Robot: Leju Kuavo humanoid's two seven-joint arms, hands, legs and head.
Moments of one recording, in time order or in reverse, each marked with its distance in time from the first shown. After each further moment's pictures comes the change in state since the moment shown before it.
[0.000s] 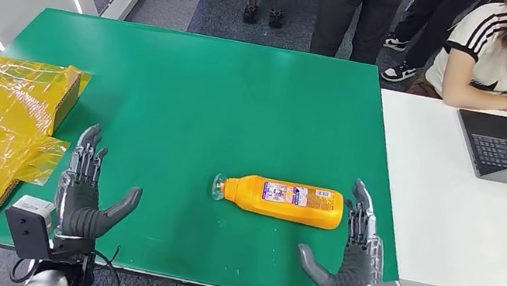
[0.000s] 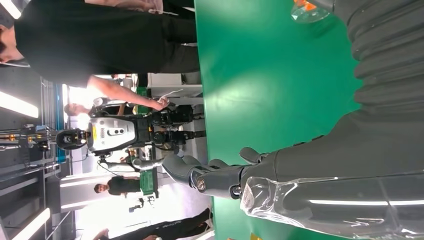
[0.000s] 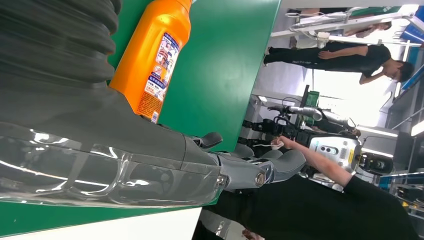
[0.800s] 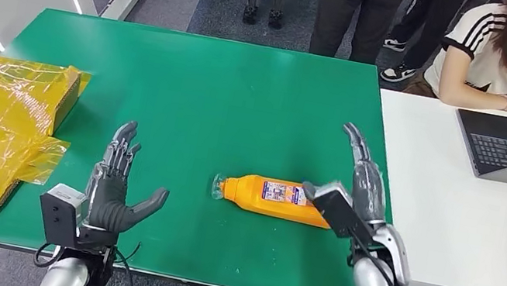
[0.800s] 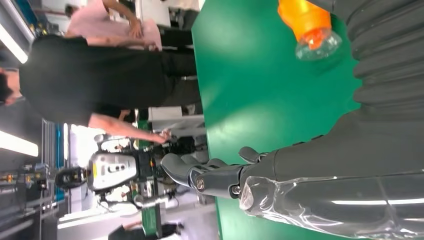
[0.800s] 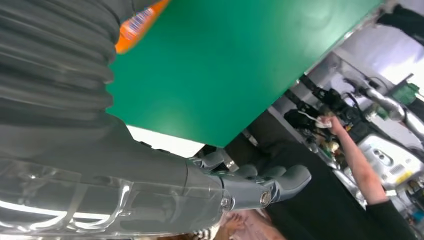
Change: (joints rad) left arm -0.090 -0.019 -0.056 0.094 -0.002 -0.076 0.012; right arm -0.464 -0.117 0.041 0.358 0.485 -0.070 0.281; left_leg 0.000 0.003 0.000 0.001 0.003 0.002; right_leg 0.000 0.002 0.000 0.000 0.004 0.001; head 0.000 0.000
